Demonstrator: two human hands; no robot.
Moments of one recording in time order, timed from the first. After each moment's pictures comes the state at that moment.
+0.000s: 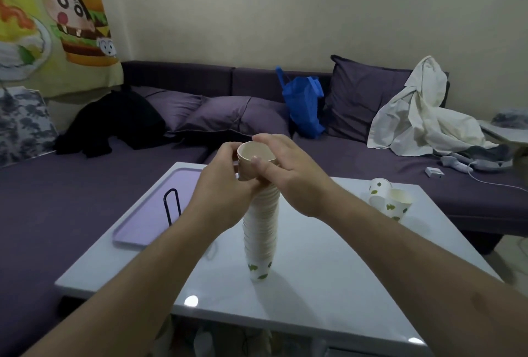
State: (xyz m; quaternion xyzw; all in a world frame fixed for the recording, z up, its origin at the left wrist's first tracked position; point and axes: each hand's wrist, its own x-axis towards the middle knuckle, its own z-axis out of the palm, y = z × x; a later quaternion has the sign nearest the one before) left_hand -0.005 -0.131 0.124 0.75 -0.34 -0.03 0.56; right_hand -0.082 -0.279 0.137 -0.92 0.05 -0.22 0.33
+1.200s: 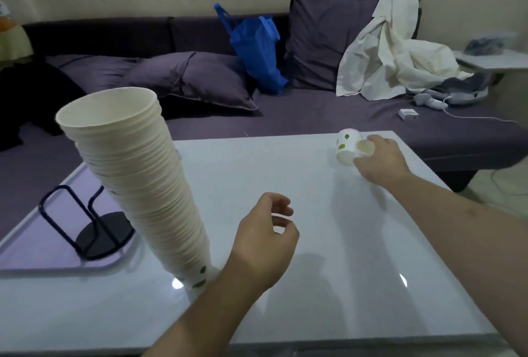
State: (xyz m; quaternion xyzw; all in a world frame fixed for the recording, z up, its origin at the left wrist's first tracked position) left_hand -0.065 -0.290 -0.037 0.77 -0.34 -0.21 0.49; right_hand -0.150 -0.600 -0.042 -0.78 0.53 -0.20 0.24
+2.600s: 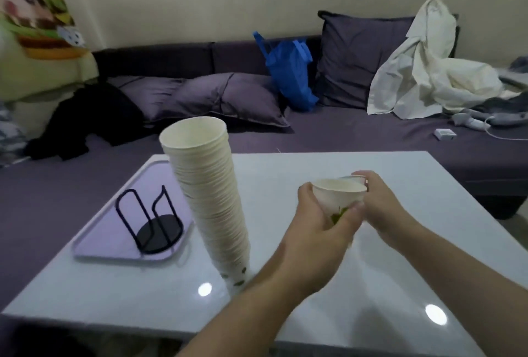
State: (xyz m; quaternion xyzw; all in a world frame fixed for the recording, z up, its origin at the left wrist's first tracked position) left_hand -0.098 -0.266 0.036 0.68 -0.37 -0.28 0.56; right_hand -0.140 -0.464 -0.014 -0.71 0.36 -0.25 0.55
